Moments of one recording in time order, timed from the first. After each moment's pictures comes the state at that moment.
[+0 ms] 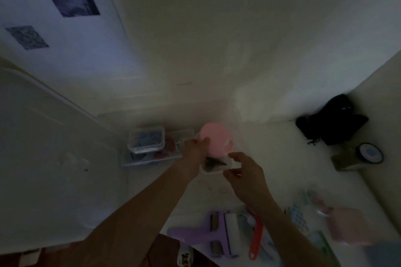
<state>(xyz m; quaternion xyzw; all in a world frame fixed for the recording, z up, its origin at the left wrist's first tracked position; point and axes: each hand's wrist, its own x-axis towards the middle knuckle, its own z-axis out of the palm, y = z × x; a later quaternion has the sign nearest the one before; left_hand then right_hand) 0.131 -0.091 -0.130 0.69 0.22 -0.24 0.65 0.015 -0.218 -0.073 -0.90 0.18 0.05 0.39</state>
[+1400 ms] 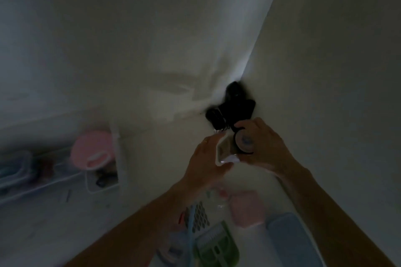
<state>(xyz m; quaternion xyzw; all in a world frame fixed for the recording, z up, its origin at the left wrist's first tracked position) 0.014 -0.399 -0.079 0.84 -0.30 -0.18 0.42 -0.039 -0.586 -0.041 -0.98 0.08 -0.03 0.18</state>
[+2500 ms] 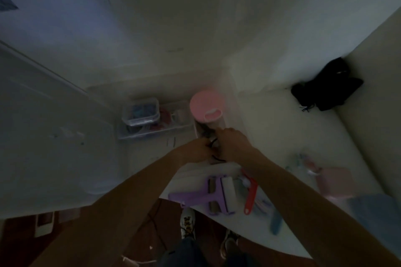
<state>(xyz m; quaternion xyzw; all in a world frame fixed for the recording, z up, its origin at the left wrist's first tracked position) 0.077 -0.075 -0.119 0.84 -0.19 -0.44 0.25 0.041 -0.217 -0.099 -0.97 -0.01 0.21 0.13</state>
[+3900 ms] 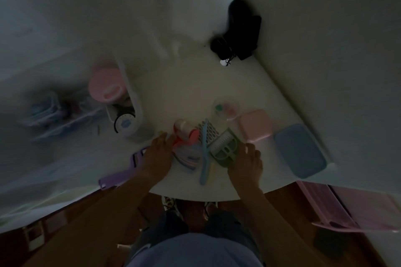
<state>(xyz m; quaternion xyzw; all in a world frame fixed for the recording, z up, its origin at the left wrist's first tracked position) -0.082 -0.197 -0.188 0.93 -0.30 -0.22 0.04 -0.233 -0.406 -0.192 -0.90 0.39 0.07 0.21</state>
